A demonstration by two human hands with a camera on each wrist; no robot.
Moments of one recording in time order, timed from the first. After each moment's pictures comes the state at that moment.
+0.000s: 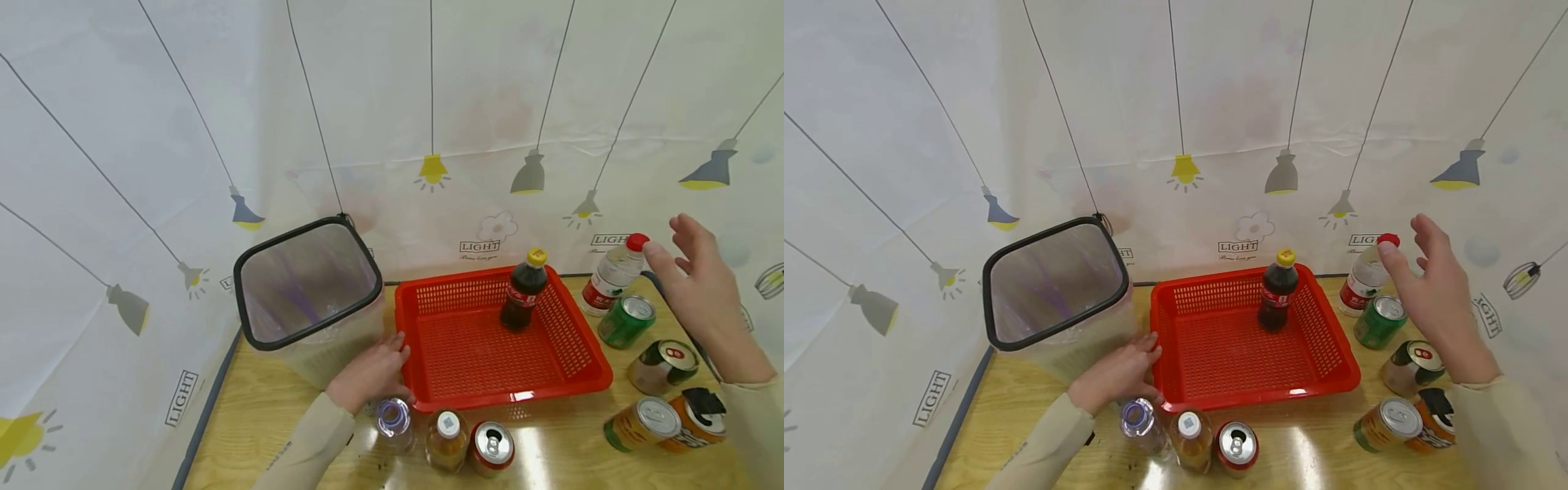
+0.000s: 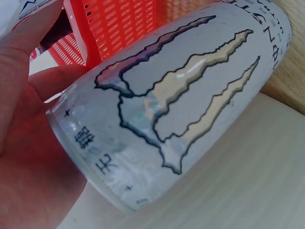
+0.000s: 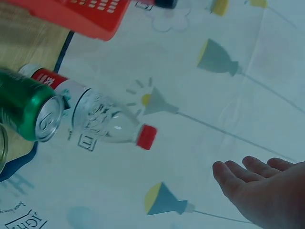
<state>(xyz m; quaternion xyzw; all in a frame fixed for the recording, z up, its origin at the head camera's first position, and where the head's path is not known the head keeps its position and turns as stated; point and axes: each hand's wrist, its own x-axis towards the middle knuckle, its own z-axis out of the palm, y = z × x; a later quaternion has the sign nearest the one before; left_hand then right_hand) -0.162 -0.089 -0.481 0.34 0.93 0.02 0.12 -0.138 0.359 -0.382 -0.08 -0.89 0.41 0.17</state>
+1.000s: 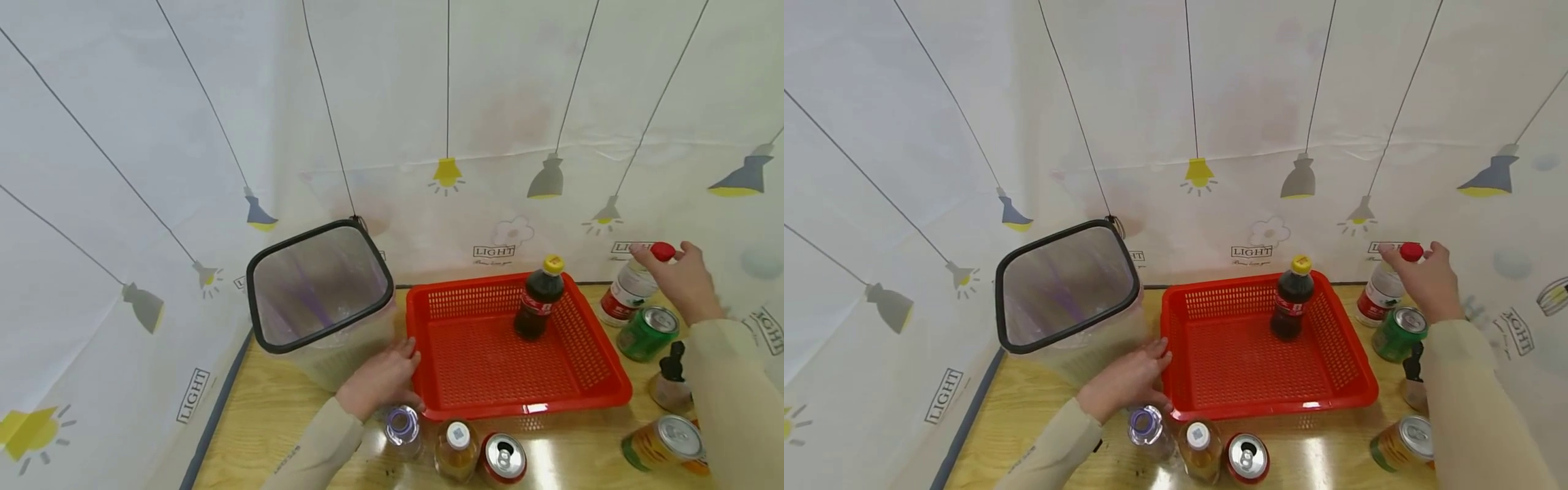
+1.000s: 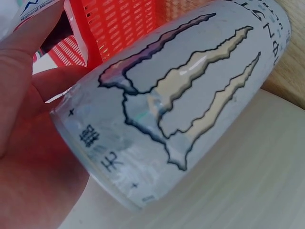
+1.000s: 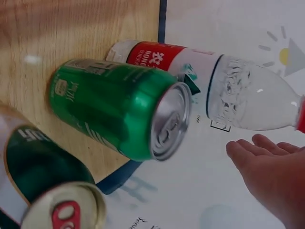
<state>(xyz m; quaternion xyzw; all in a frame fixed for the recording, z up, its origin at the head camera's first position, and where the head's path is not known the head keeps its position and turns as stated) -0.162 -0.090 -0.482 0.36 0.93 -0.02 0.10 -0.231 0.423 -0.454 -0.22 -0.87 0.45 -0.04</state>
